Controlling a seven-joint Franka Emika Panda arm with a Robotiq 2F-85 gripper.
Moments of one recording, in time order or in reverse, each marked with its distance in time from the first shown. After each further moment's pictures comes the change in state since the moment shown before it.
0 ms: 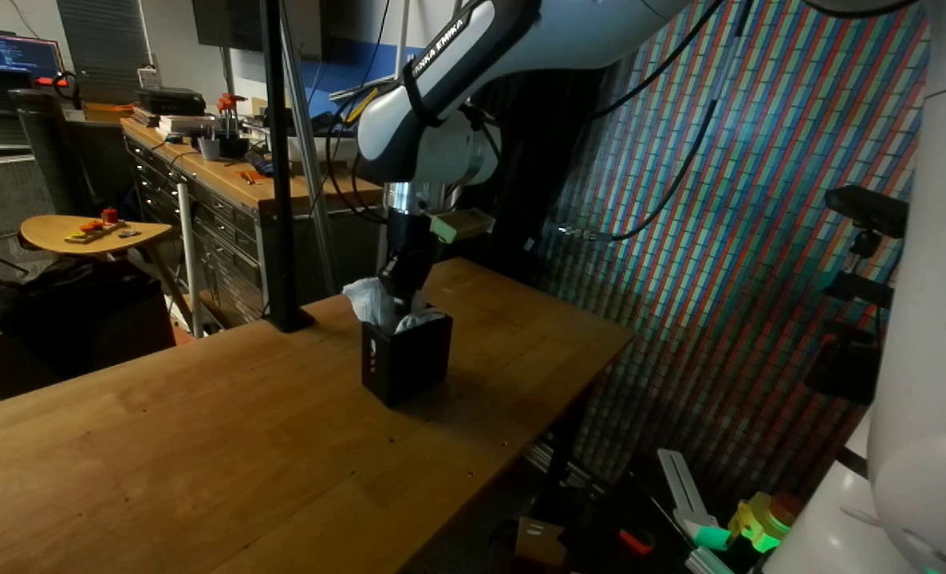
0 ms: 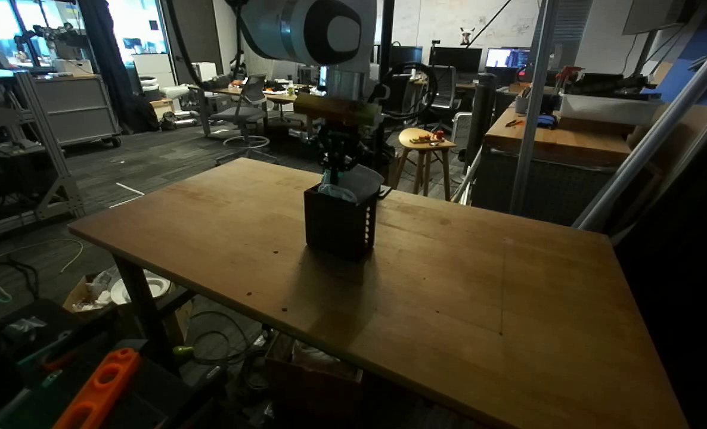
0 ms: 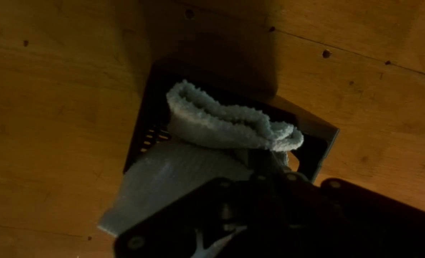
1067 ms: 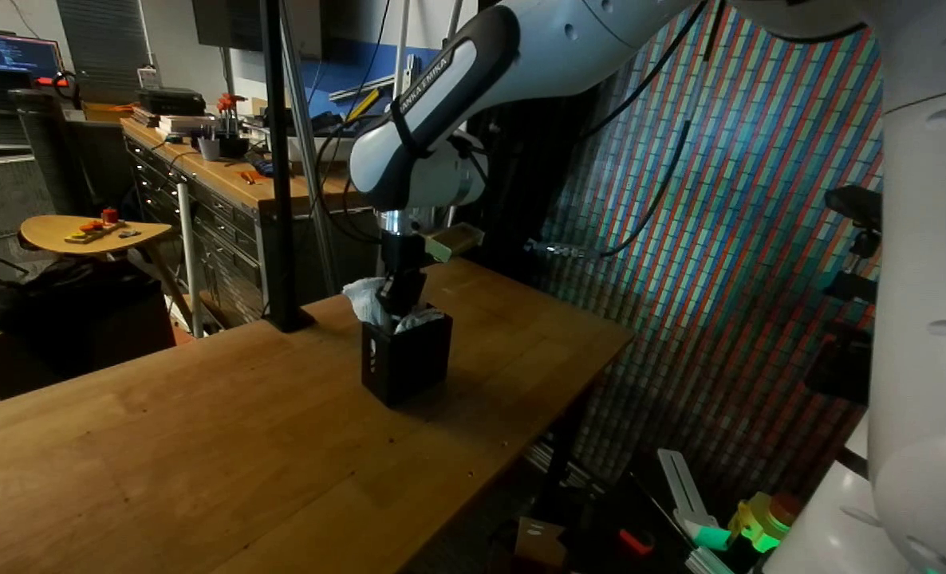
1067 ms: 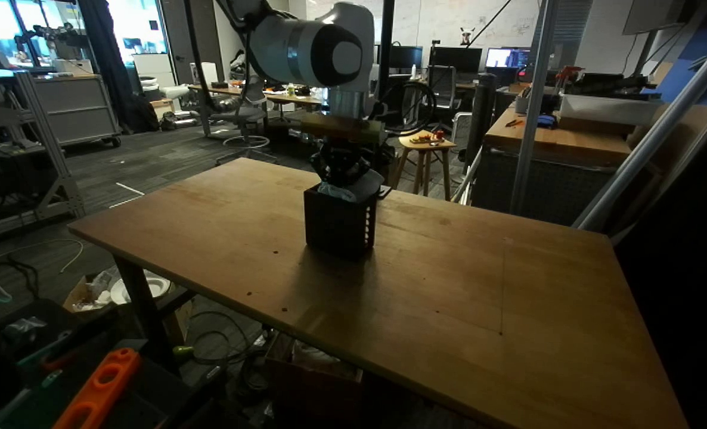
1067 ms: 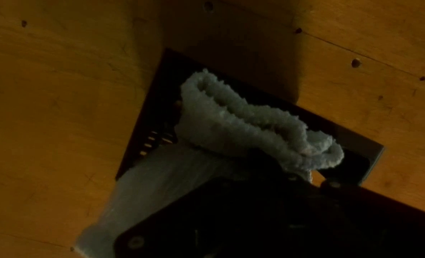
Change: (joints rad) arm 0.004 0.093 0.009 0.040 -0.061 0.031 -0.028
